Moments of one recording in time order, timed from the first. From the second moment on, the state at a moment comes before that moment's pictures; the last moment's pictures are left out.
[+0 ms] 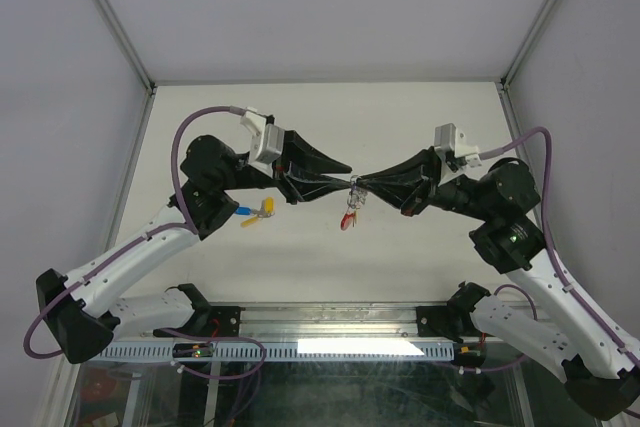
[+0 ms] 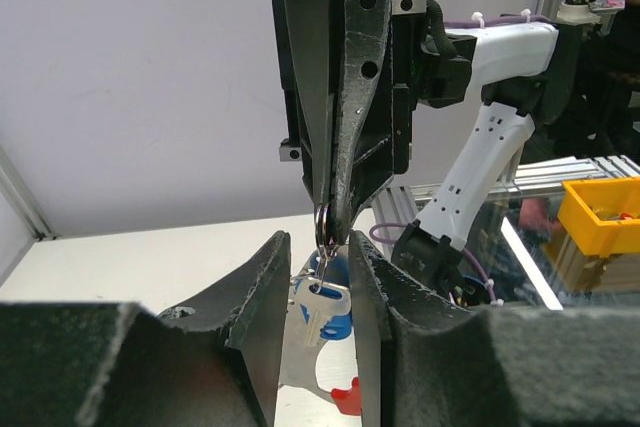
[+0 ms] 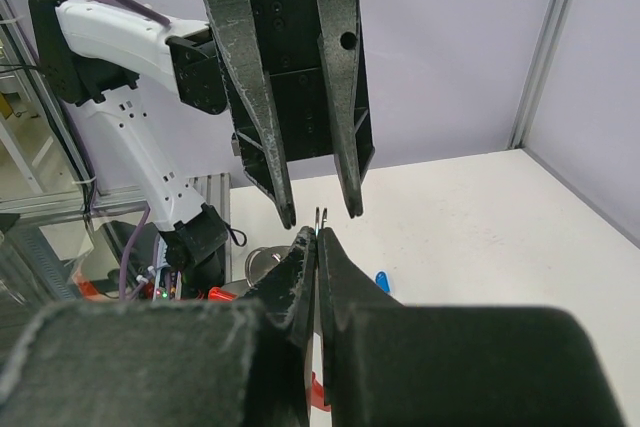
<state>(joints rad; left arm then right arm) -0.79 1.10 1.03 0.46 0.82 -0.19 0.67 0.74 0.92 0.12 -0.68 0.21</state>
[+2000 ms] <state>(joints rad) -0.79 1.25 1.29 -0.28 0.83 0.22 0.66 0.86 1.19 -0.55 -0.66 -0.18</state>
